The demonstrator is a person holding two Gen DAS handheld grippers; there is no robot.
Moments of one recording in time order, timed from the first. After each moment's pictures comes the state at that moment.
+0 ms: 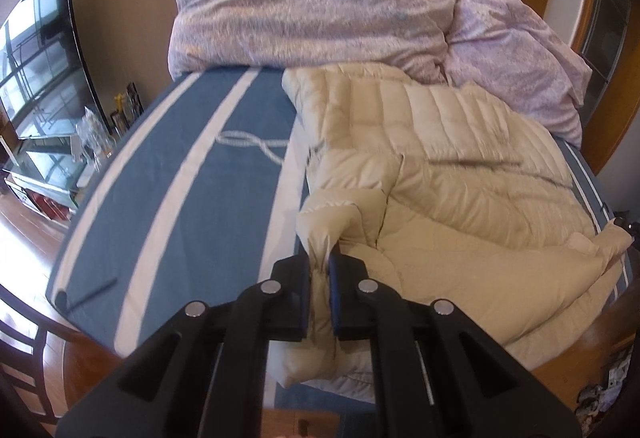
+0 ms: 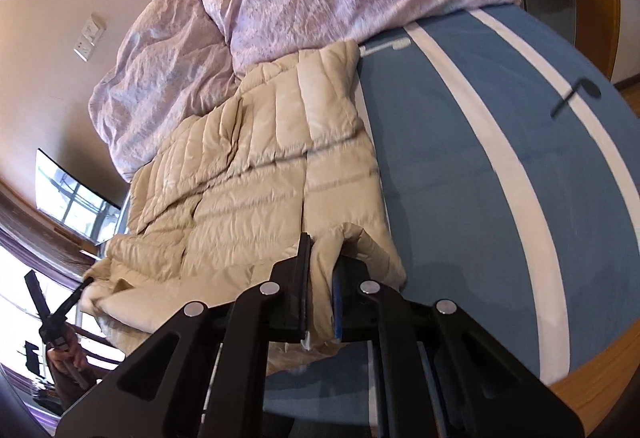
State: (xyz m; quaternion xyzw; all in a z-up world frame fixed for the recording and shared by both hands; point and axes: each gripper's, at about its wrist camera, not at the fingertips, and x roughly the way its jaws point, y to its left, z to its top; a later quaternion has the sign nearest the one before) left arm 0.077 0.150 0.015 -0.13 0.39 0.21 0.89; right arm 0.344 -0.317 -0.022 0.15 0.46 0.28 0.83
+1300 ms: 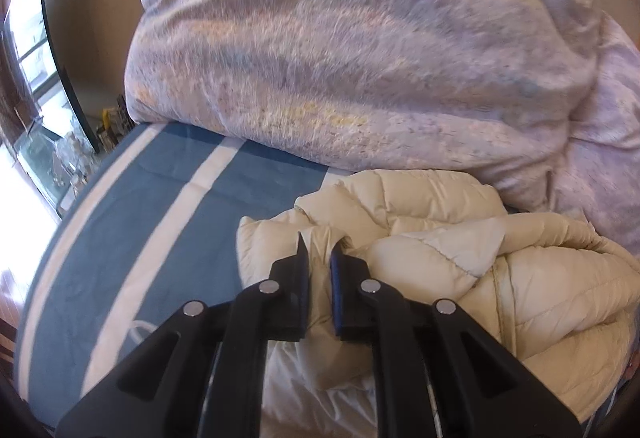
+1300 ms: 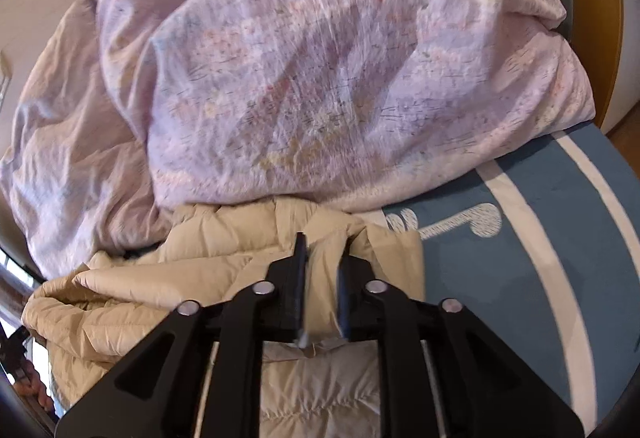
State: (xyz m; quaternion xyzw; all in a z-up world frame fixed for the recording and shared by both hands) left arm 0.342 0.289 -0.012 -0.18 0.39 0.30 0.85; right arm 0.582 -0.171 -0.020 0.12 0.40 0.18 0.89
